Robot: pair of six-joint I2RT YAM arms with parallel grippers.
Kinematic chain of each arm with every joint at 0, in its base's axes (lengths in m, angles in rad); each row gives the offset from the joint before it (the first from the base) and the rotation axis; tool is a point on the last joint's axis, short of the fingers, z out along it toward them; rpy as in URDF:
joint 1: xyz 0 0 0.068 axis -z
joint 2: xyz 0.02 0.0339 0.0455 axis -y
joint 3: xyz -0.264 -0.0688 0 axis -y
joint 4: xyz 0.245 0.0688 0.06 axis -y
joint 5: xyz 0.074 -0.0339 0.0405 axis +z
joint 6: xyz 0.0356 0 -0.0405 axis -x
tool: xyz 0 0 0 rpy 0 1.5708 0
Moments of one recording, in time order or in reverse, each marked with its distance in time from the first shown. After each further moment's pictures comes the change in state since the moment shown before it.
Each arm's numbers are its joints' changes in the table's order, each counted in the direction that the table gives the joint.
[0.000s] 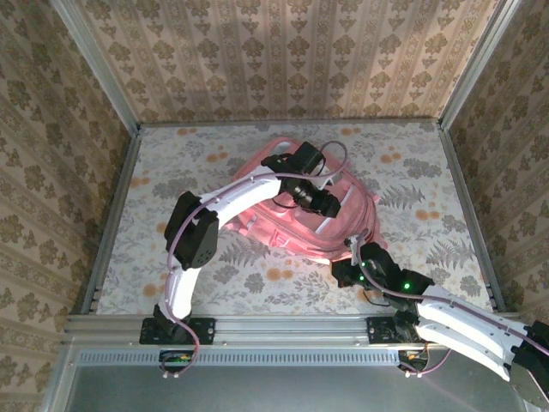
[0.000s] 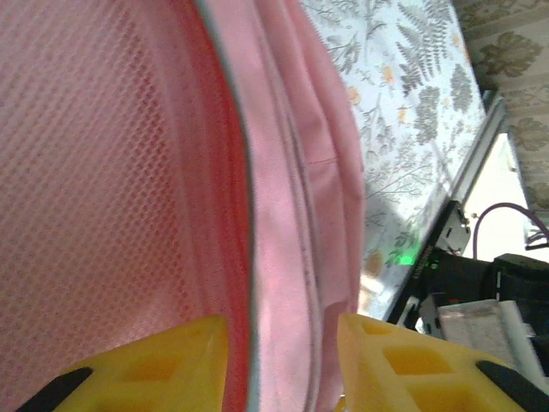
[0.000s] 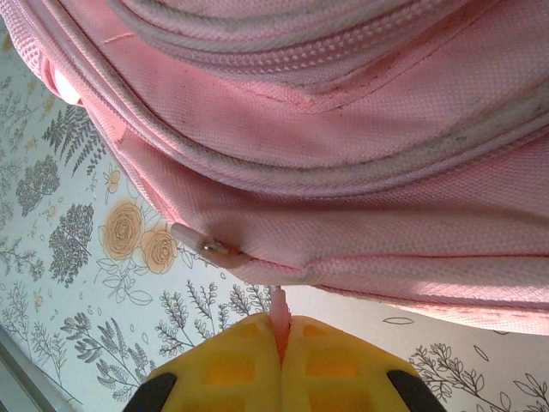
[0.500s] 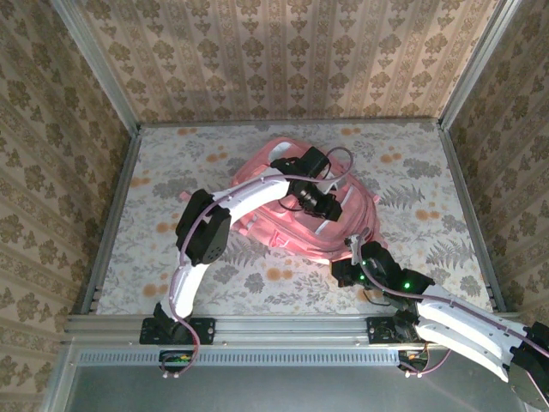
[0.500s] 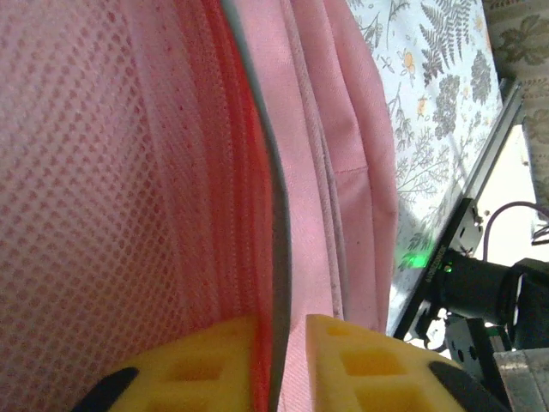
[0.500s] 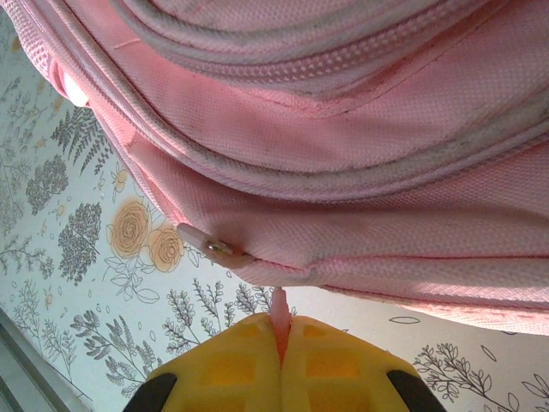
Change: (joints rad) left arm 0.013 -0.095 0.053 -0.008 -0.016 0.006; right arm 0.019 0.000 0.000 0.003 0.038 0.000
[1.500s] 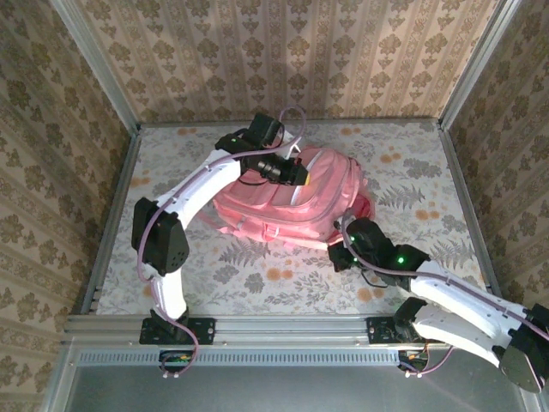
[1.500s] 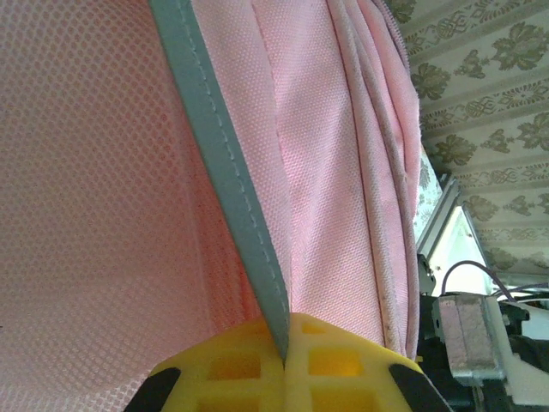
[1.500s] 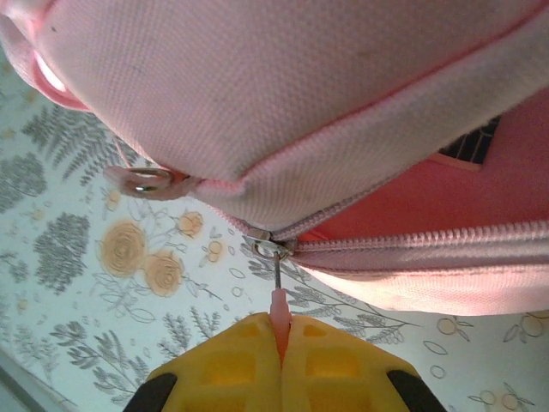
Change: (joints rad) left arm -0.222 0.290 -0.087 -0.023 -0.014 -0.021; right arm -0.012 -0.221 0.351 -0.271 -0.087 0.203
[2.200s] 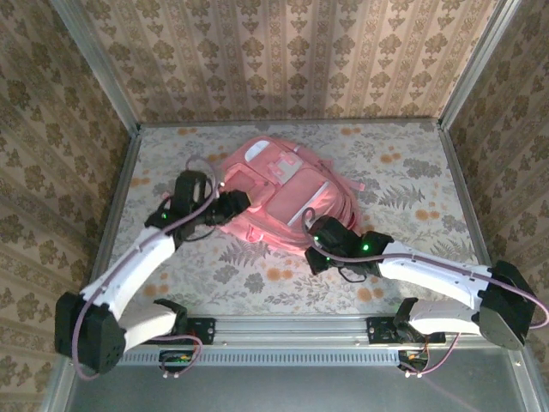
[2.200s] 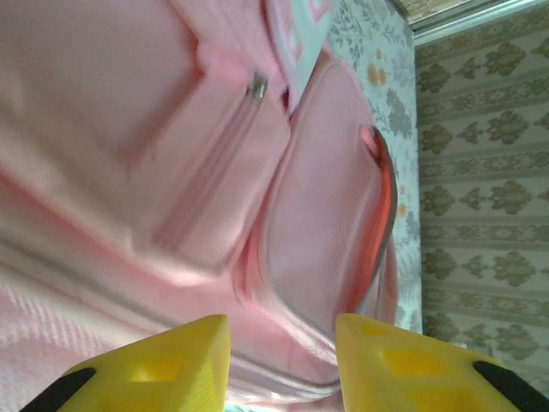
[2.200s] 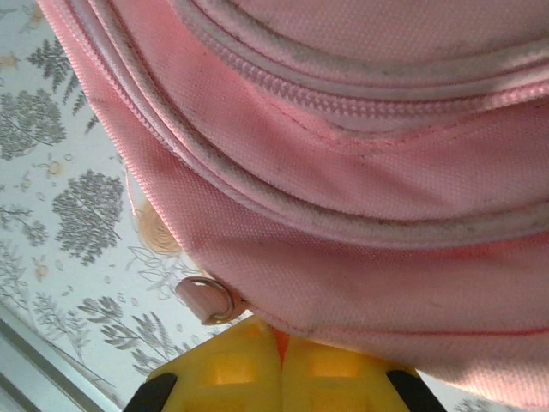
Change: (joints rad) left arm -0.177 0.803 -1.019 0.521 0.223 0.628; right arm -0.177 -0.291 0.199 -0.042 -0.034 -0.055
